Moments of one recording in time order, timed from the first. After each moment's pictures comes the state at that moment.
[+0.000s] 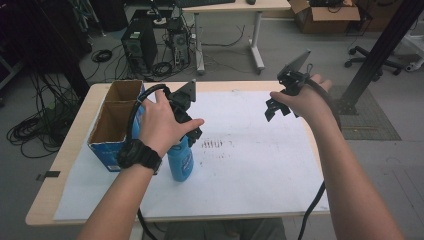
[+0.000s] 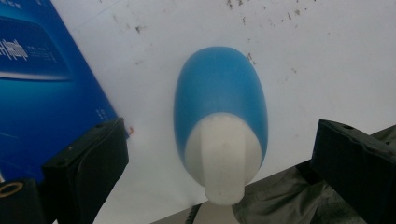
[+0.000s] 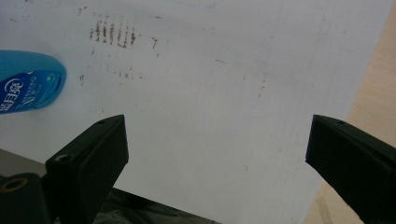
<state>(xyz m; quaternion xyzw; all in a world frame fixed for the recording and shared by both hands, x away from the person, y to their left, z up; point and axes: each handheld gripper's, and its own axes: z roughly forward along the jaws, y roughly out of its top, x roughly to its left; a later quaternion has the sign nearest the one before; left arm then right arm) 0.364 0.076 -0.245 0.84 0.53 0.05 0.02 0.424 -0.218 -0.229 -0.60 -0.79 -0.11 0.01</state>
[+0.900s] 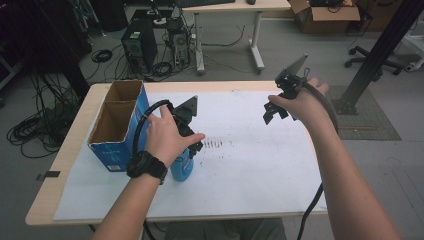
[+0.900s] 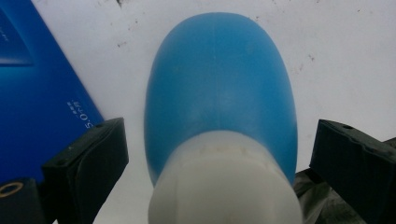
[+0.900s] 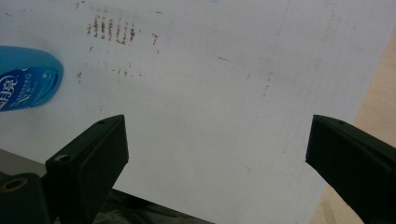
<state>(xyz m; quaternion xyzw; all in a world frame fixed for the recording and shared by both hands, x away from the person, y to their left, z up) 0.365 0.075 -0.286 0.84 0.54 0.03 -0.01 0.425 -0.216 -0.240 -0.60 -0.79 -0.11 0.01</state>
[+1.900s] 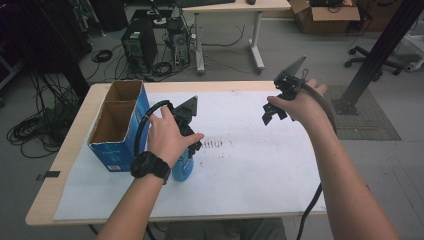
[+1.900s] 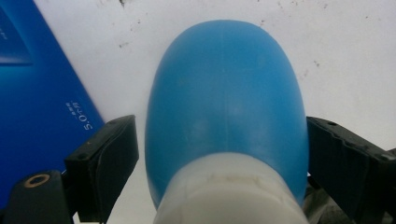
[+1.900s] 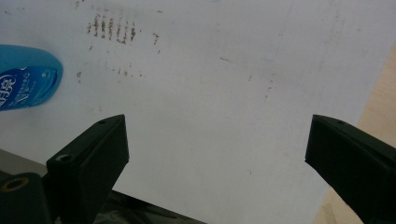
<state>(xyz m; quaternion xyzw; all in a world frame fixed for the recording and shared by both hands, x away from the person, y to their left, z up) 0.369 0.074 -0.289 0.83 0.56 0.04 -0.01 0.426 -0.215 -0.244 -0.59 -0.80 -0.11 0.01</state>
